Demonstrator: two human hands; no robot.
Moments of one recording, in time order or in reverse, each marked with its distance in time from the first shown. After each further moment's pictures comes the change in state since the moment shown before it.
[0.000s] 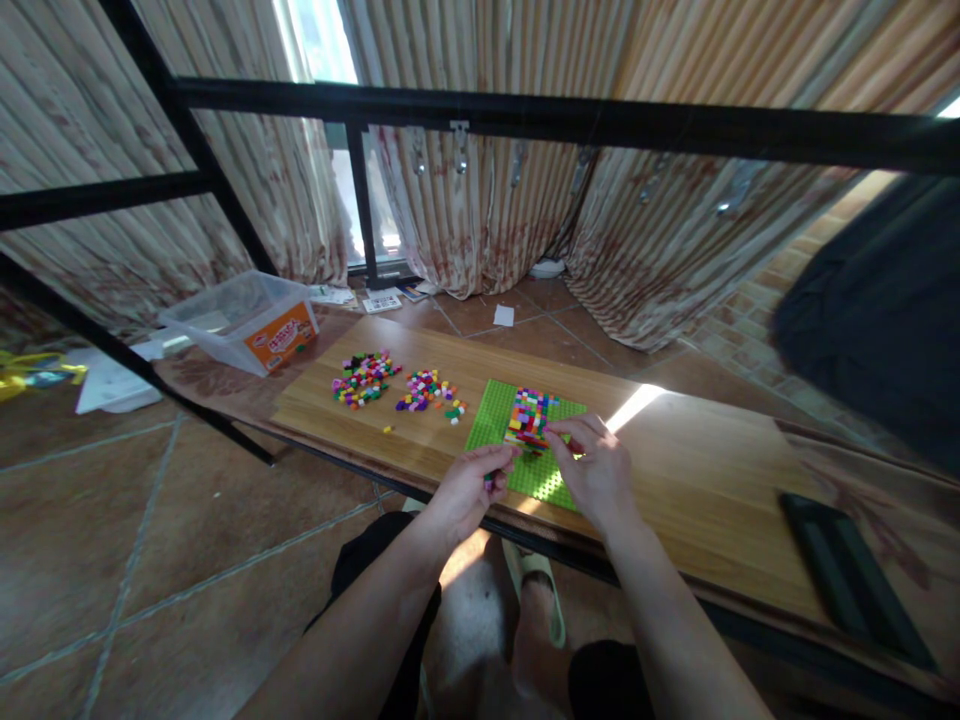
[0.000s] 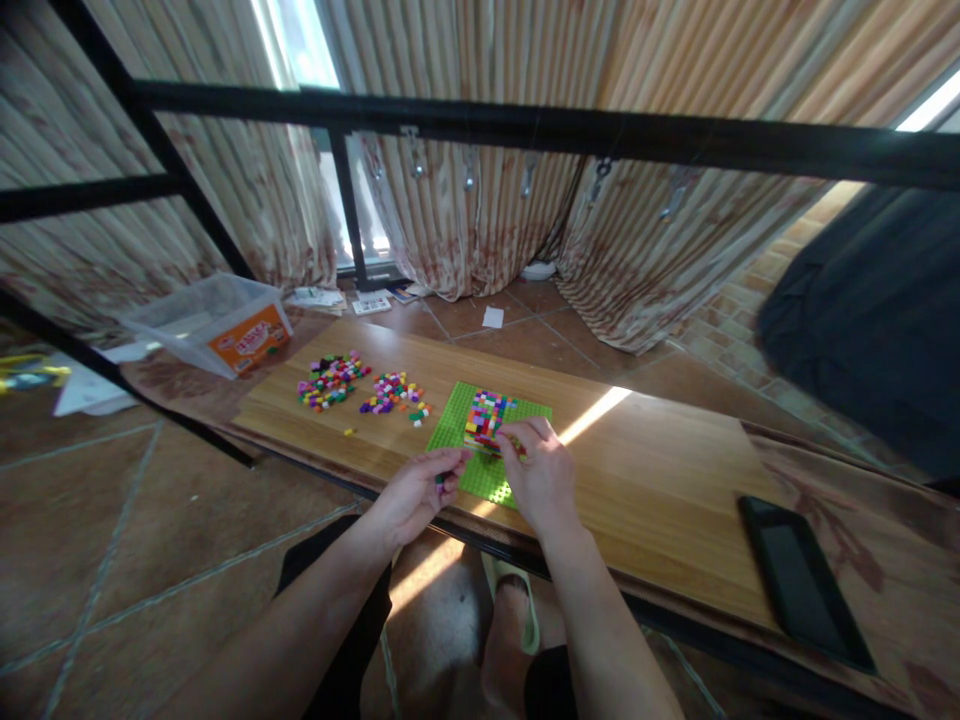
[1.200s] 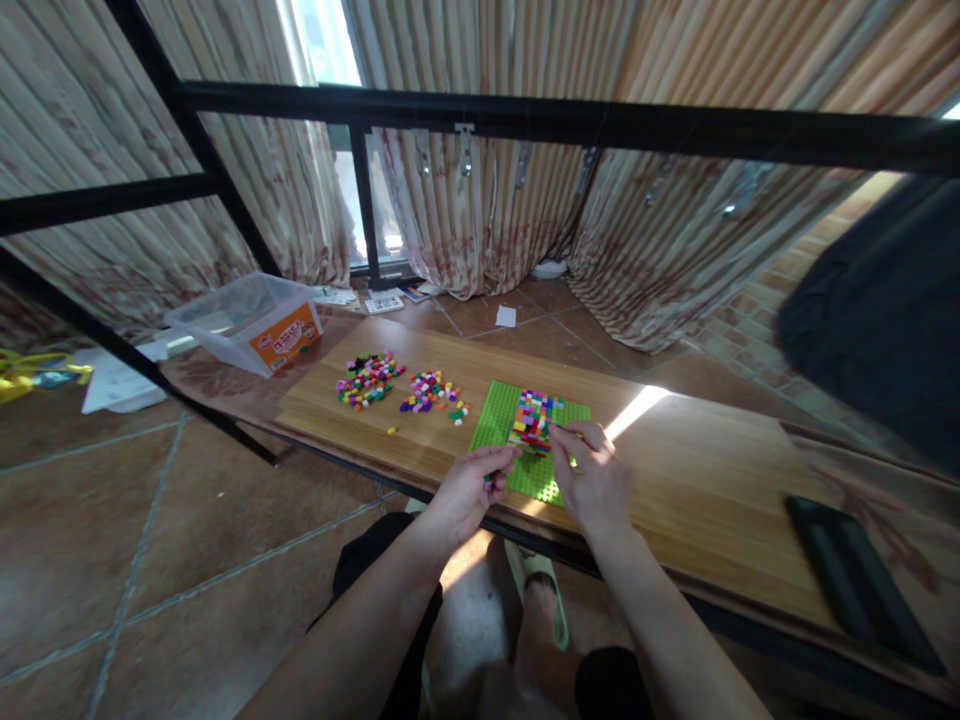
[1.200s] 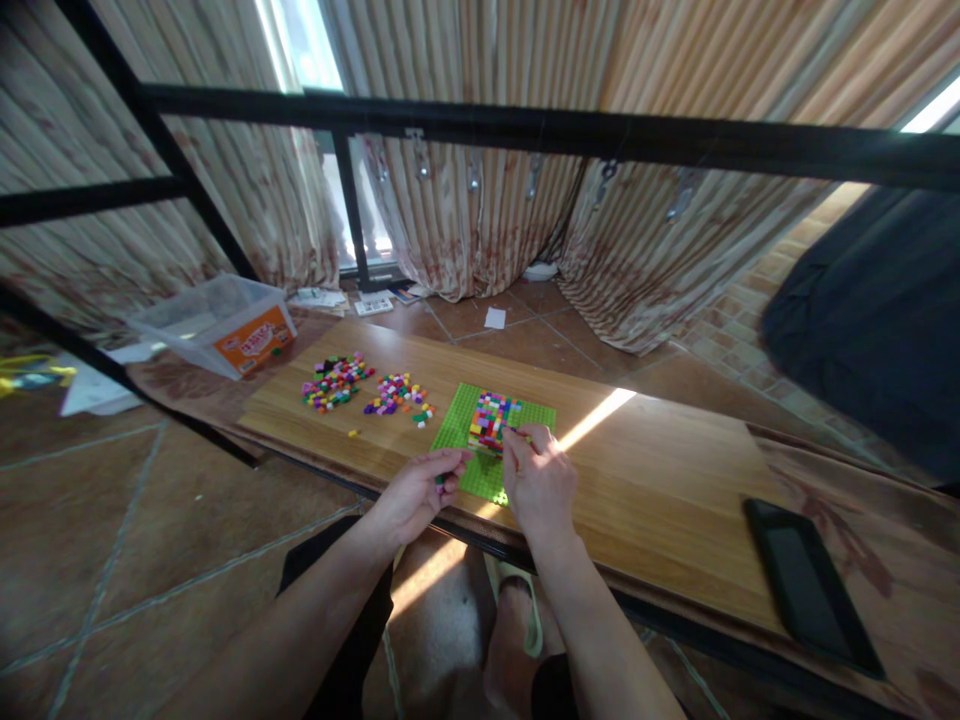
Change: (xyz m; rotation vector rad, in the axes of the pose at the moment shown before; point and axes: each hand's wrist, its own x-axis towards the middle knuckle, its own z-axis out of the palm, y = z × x) left_hand -0.001 0.002 -0.004 0.007 0.033 -0.010; right_hand -0.013 0.001 0.011 -0.309 0.111 -0.125
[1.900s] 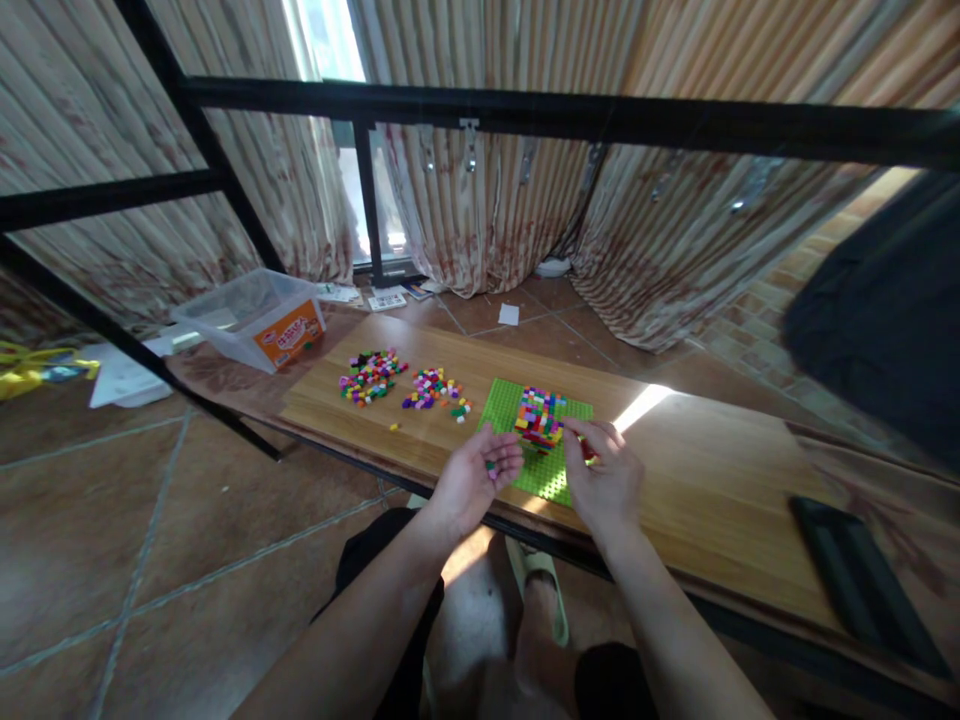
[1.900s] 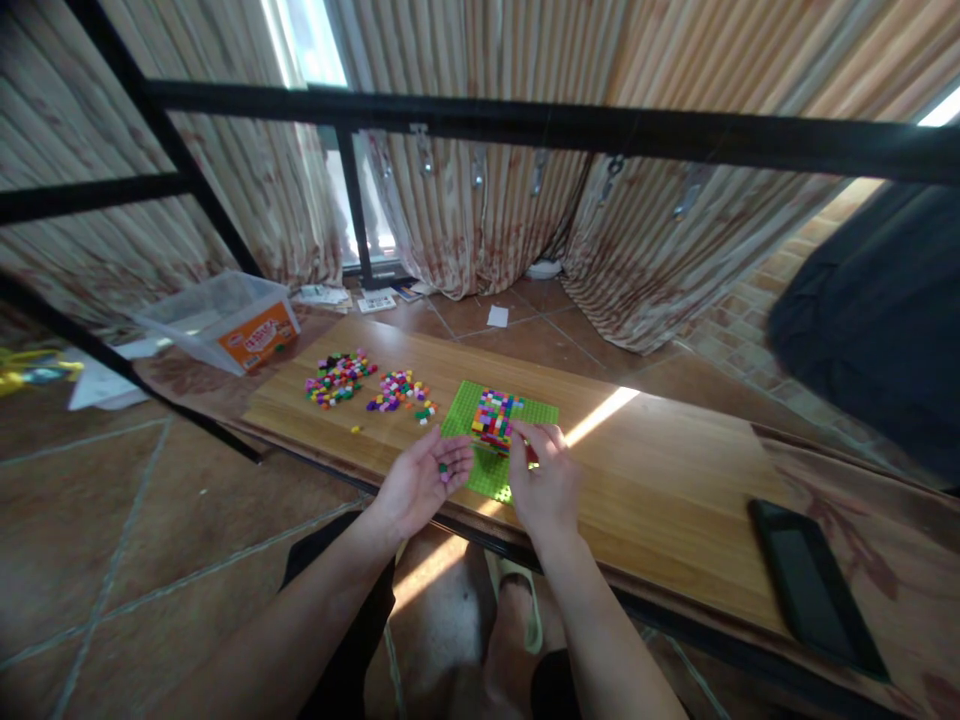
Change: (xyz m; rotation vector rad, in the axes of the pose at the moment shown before) left_hand -0.002 0.008 0.005 -0.207 -0.039 -0.014; right_hand 0.005 -0.010 -0.011 0.321 0.092 0.178
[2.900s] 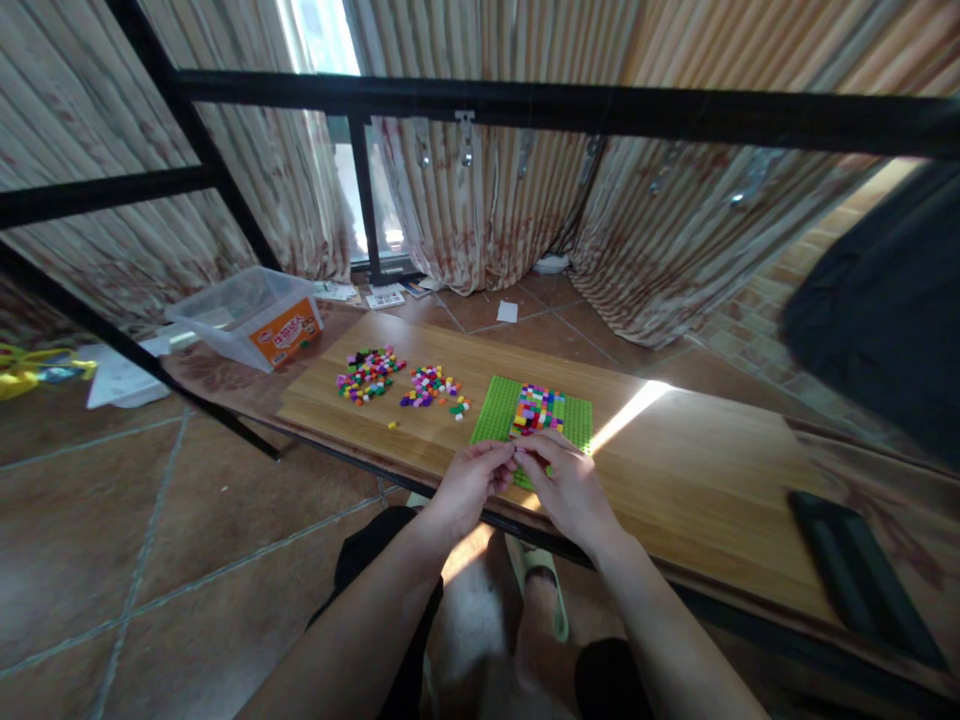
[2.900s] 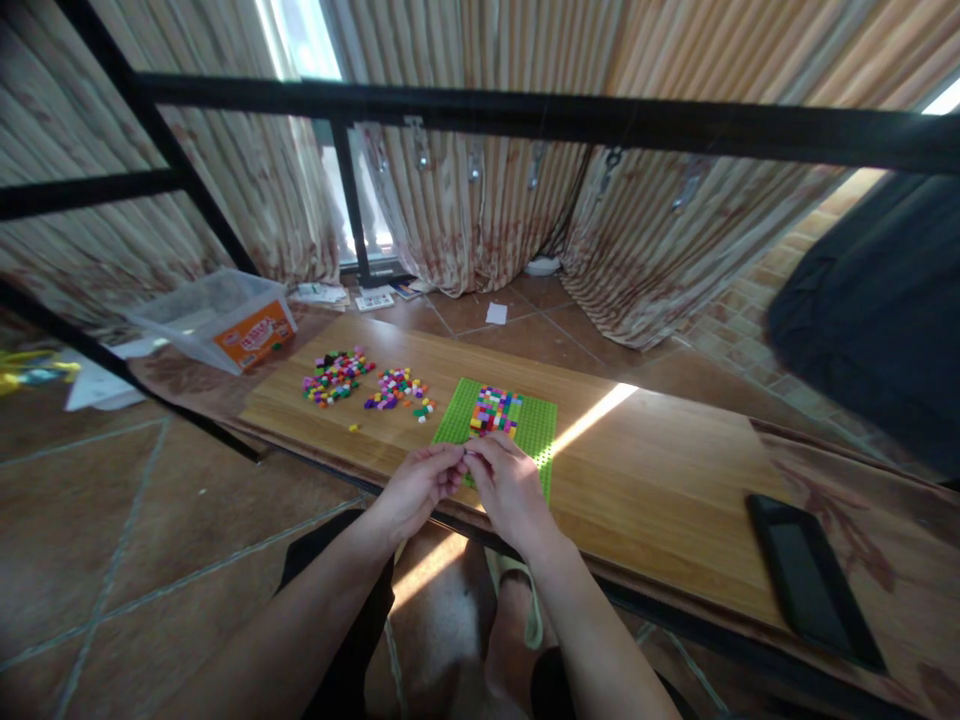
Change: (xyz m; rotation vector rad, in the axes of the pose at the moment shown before) left_hand 0.000 -0.010 -0.004 0.291 0.007 0.120; right_hand -0.009 -0.015 0.010 0.295 -0.427 -0.021
